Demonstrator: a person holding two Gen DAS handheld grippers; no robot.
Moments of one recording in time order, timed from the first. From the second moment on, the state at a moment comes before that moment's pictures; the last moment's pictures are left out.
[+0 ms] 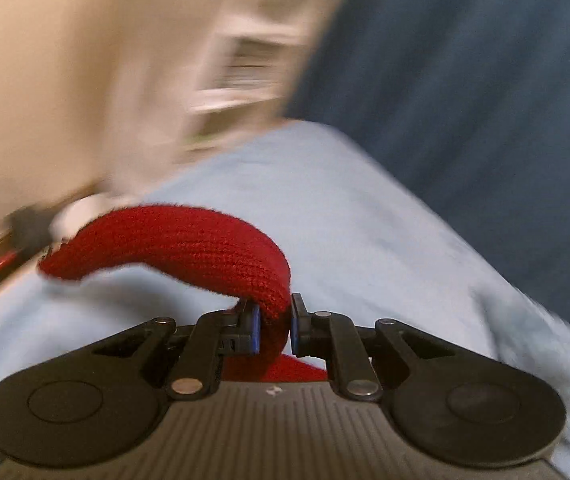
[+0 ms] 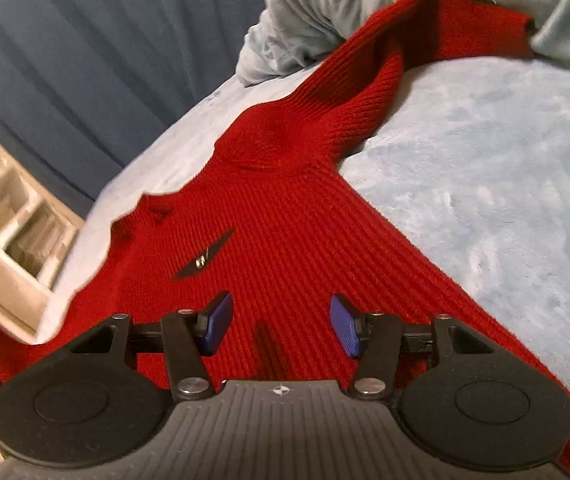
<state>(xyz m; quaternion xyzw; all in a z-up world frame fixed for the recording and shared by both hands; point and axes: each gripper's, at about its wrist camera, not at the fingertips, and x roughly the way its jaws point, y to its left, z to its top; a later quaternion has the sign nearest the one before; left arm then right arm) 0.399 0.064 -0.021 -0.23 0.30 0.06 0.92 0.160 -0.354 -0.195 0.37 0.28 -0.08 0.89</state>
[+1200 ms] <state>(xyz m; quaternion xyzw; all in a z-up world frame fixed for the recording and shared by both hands) 0.467 -0.111 -0.159 0.14 0.49 -0.06 0.86 0.165 -0.380 -0.198 0.42 0.26 -0.09 0.87</state>
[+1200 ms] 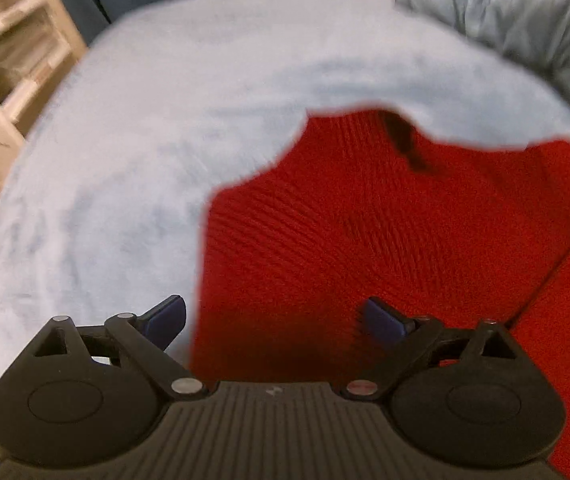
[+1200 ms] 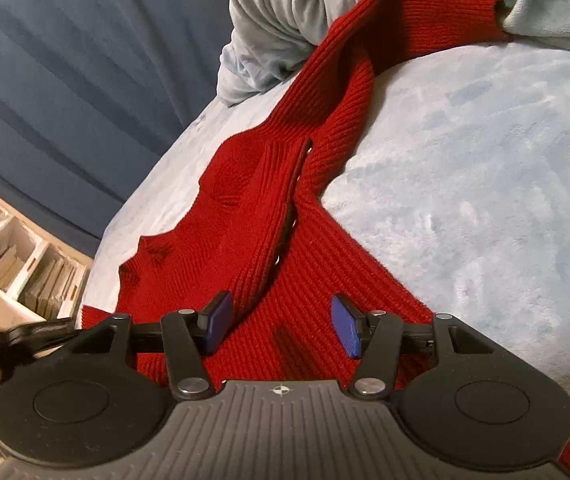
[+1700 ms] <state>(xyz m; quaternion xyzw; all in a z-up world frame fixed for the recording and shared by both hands) 0.496 0.028 -0.164 -0.04 0.48 0.11 0.87 0.164 -0.380 -0.199 0.42 0.25 -0.09 0.87</state>
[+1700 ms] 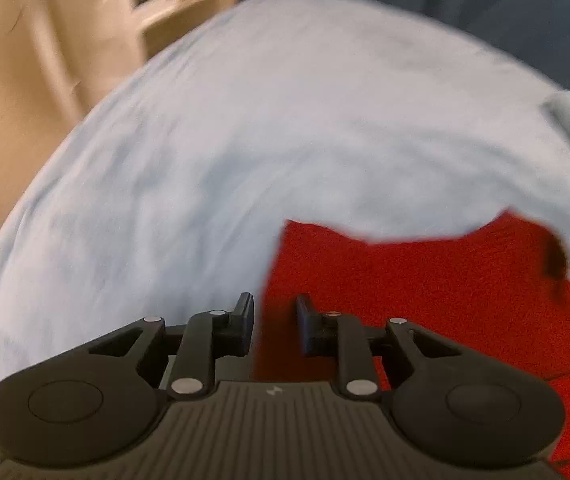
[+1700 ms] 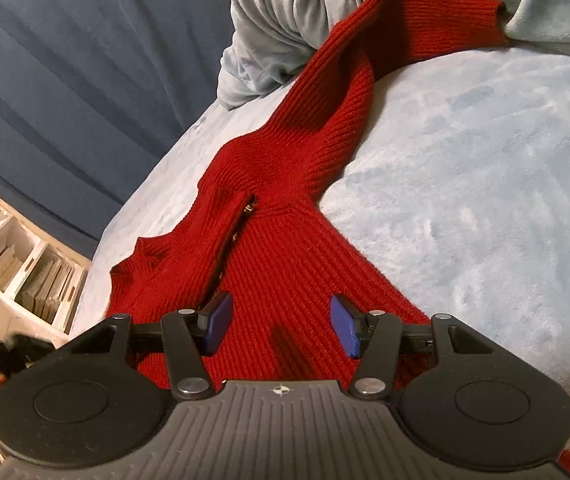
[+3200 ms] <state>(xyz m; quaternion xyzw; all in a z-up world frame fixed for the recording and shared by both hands) 0.429 -0.216 -0.094 0.13 0.31 -0.23 0.91 0.171 -0.392 -0.205 0.45 0.27 -0.08 0.84</state>
